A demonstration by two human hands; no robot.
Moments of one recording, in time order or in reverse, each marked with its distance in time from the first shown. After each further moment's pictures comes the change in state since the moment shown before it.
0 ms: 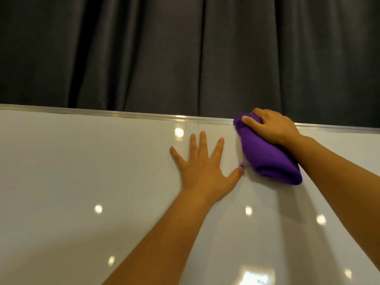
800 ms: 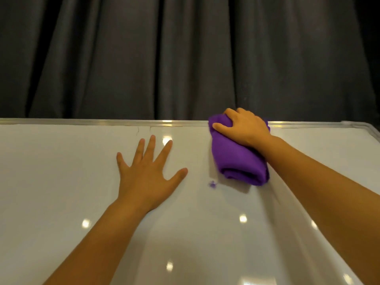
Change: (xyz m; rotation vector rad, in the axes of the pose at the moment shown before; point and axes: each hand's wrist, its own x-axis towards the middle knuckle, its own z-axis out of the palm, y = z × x) left_hand -0.003 -0.030 0.007 0.124 -0.003 -0.067; right_hand 0.000 0.031 0.012 -0.041 0.030 -0.049
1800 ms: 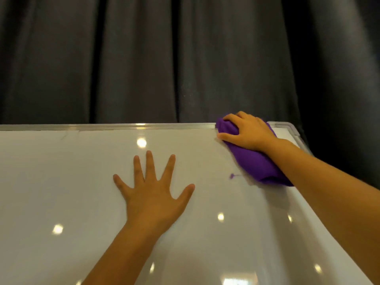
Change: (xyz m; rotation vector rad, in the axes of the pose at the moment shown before) left_hand -0.023 0.184 0.028 -0.029 -0.072 -0.068; right_hand -0.043 0.187 -0.029 0.021 -0.035 -0.070
